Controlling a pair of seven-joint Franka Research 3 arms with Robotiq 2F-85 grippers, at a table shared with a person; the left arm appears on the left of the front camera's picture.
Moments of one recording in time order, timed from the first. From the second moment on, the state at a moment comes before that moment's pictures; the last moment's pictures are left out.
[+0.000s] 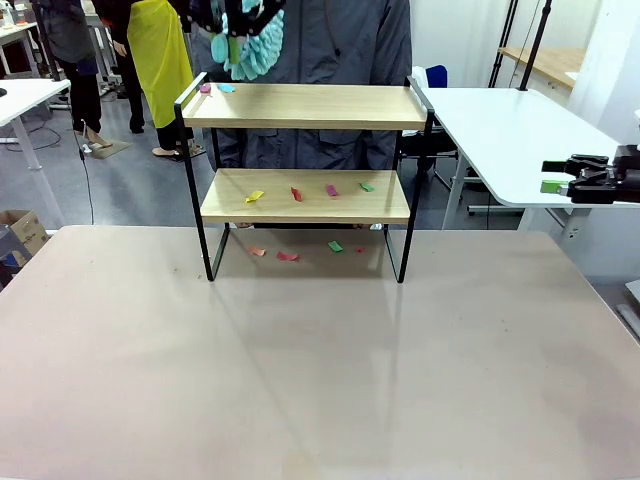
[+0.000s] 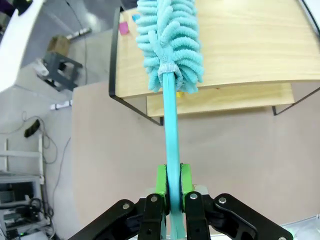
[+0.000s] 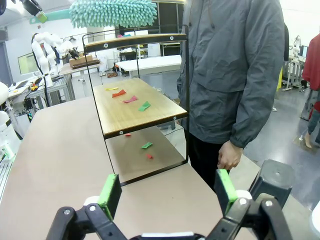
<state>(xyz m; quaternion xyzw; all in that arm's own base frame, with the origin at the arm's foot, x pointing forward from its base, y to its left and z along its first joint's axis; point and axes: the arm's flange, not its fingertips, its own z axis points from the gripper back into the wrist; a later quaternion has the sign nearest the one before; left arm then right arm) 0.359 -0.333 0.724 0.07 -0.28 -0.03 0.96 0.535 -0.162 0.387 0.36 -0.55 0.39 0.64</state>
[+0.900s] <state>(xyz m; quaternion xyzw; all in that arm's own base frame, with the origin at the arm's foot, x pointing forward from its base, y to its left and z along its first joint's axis) 0.363 -0.302 0.672 0.17 -0.25 0.00 0.95 0.535 -0.162 0.387 0.36 -0.55 0.39 0.64</state>
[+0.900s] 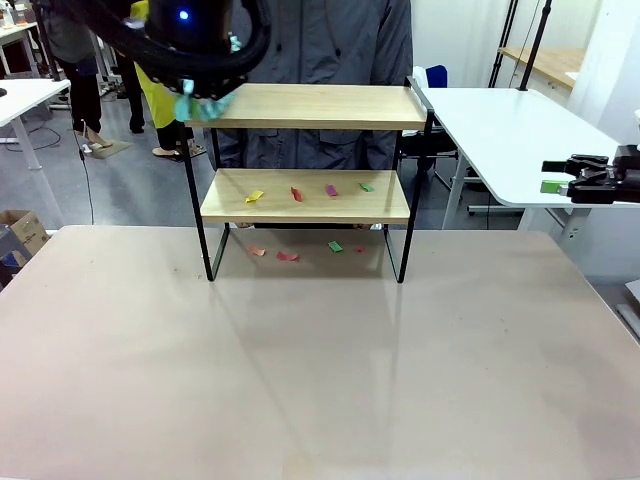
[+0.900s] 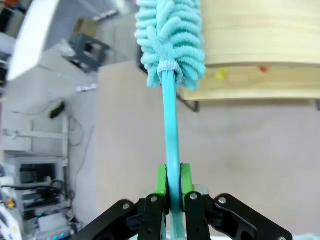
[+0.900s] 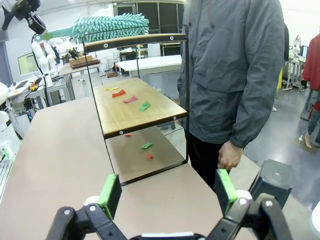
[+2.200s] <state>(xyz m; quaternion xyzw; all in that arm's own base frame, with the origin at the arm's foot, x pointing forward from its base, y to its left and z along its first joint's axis) 0.260 -0.248 0.774 -0.13 -0.27 -0.21 0.93 0.535 -0.162 0.387 0.36 -0.55 0.39 0.64</state>
